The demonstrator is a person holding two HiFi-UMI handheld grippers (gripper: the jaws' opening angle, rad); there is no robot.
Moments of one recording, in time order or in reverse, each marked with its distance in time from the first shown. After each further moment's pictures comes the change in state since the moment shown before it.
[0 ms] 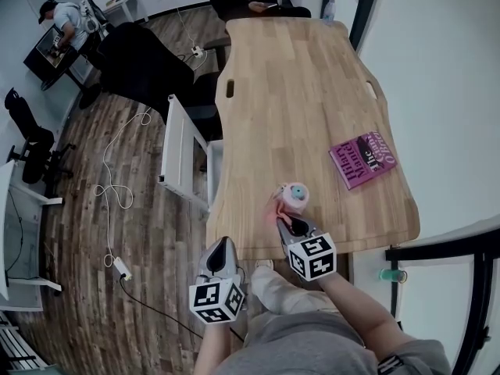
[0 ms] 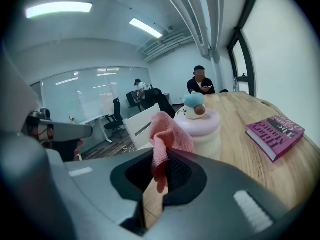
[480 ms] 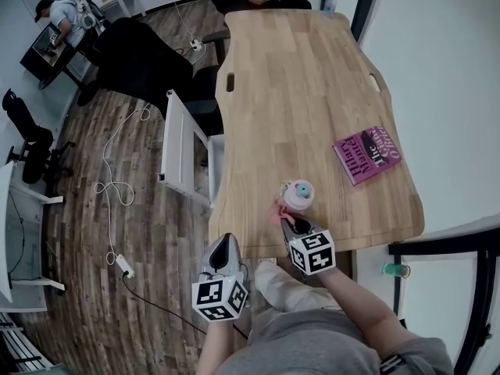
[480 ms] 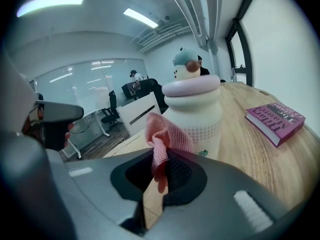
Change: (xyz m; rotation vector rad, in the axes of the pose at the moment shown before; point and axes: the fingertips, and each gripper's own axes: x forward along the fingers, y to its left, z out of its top) left arm 0.012 0.005 0.000 -0.004 0.017 -0.008; right arm 0.024 -0.017 -0.040 0.029 0.102 -0.034
